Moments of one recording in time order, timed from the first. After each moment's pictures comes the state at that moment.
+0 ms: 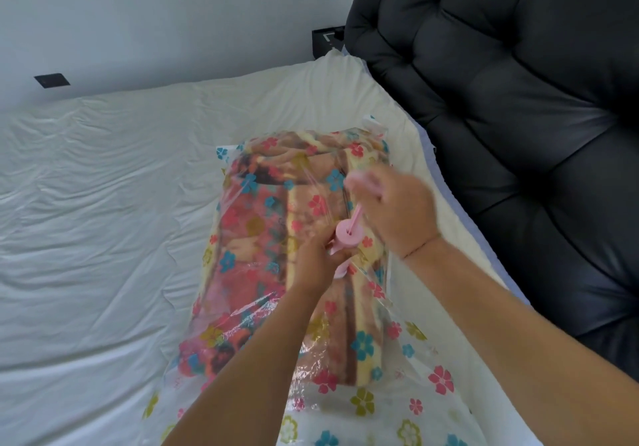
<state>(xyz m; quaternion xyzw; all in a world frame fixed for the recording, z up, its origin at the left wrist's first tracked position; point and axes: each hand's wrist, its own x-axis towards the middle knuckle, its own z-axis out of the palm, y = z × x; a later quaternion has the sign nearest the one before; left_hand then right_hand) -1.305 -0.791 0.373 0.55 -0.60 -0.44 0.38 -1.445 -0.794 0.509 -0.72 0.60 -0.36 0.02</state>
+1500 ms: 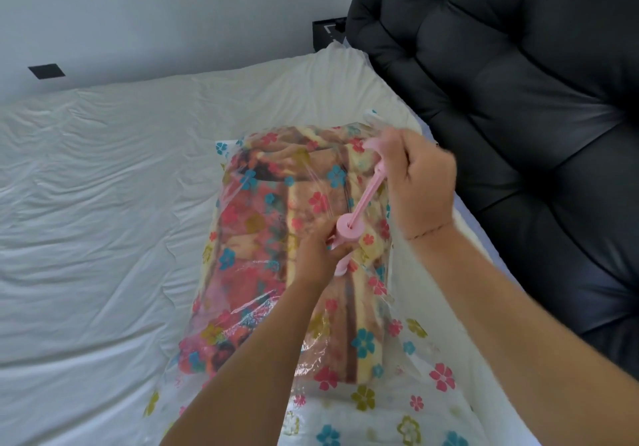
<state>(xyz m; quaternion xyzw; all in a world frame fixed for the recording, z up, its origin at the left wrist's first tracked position) -1.303 -0.800 0.372 0.55 -0.60 -0.44 0.38 -1.442 -0.808 0.531 -0.66 0.57 -0.49 0.02</state>
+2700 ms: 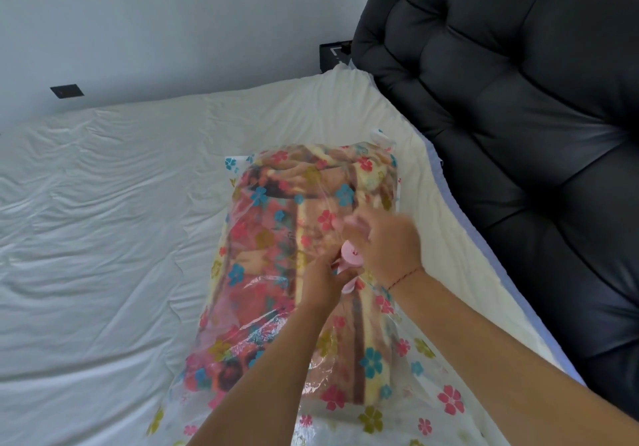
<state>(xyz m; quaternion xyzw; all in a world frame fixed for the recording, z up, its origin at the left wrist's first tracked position) -1.300 -0.784 0.369 0.56 -0.60 -0.45 0.36 -1.417 -0.779 0.492 -0.74 0.60 -0.30 0.04</state>
